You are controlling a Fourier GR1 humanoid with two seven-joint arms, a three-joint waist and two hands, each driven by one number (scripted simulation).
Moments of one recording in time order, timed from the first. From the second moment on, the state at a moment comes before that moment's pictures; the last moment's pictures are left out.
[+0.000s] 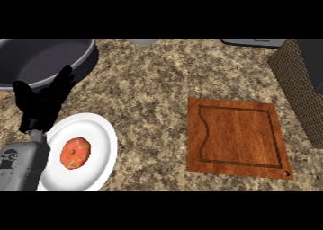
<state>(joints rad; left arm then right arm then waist) -0.30 0.25 0.11 -1.37 0.05 -0.07 0.23 -1.44 -0.39 -0.38 -0.32 1.68 -0.64 1.15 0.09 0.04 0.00</state>
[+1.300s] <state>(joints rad) -0.23 0.25 0.13 -1.41 0.05 -0.06 0.23 -1.15 -0.49 -0.56 -0.34 1.70 -0.86 1.11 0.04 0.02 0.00</state>
